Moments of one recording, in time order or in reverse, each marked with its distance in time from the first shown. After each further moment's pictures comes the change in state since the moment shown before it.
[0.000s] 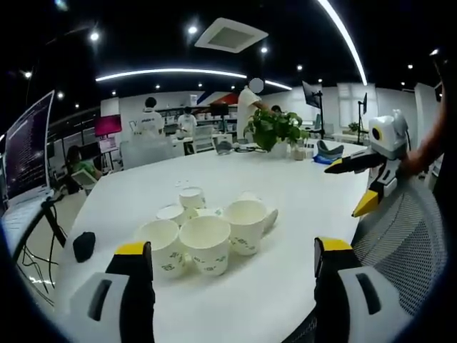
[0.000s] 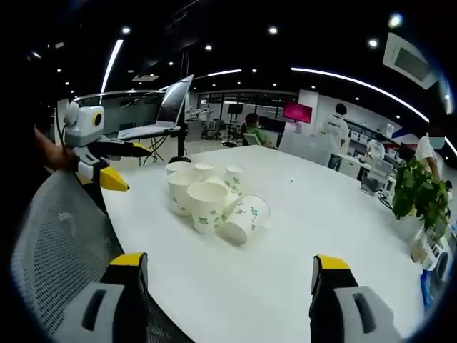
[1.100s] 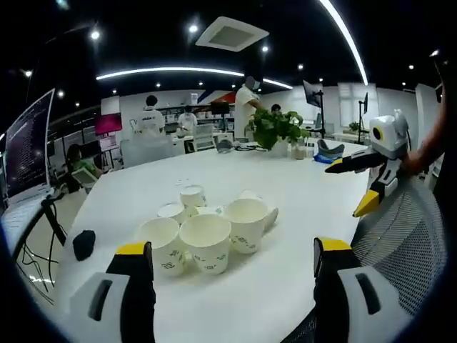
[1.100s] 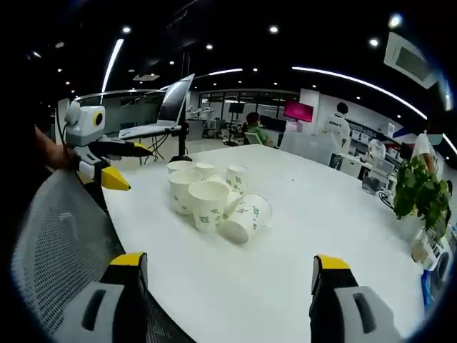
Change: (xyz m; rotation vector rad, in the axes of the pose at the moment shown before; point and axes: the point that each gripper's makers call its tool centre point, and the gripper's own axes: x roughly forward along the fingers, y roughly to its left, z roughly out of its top) left arm 0.001 0.002 -0.004 -0.004 0.010 0.001; right arm 0.001 0.001 -0.001 0.000 0.006 0.006
